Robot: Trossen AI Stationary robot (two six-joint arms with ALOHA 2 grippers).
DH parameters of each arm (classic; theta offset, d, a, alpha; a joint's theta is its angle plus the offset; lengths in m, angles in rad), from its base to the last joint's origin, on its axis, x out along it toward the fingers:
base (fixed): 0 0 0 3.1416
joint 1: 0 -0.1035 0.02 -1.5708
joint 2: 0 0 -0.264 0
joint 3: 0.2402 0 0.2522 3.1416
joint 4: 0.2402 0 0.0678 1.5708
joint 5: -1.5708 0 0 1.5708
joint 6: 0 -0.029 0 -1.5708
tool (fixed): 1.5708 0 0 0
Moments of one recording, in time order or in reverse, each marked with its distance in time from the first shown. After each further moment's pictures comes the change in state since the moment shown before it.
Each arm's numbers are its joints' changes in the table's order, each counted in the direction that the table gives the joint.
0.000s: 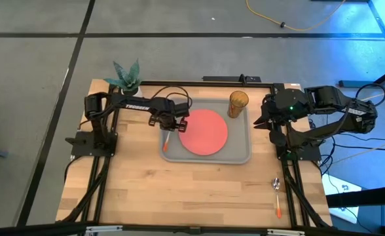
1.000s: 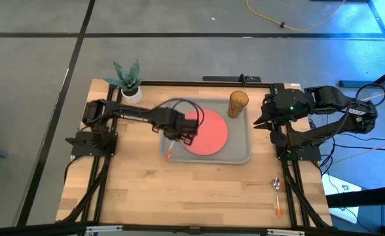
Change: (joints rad) left arm 0.270 -0.001 0.352 0.344 0.164 0.117; right arm 0.000 0.000 0.000 0.000 0.000 0.049
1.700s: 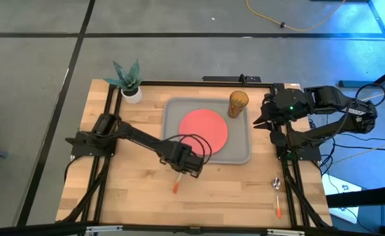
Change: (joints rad) left arm 0.274 -0.174 0.001 -0.243 -0.128 0.244; right arm 0.000 -0.001 0.000 -0.009 0.000 0.024
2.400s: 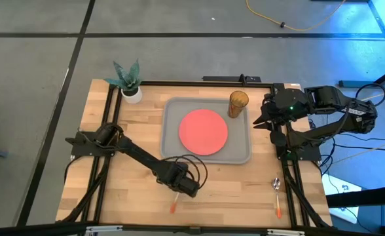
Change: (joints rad) left arm 0.172 -0.070 -0.002 -0.119 -0.017 0.215; right arm 0.000 0.000 0.000 -0.003 -0.001 0.003
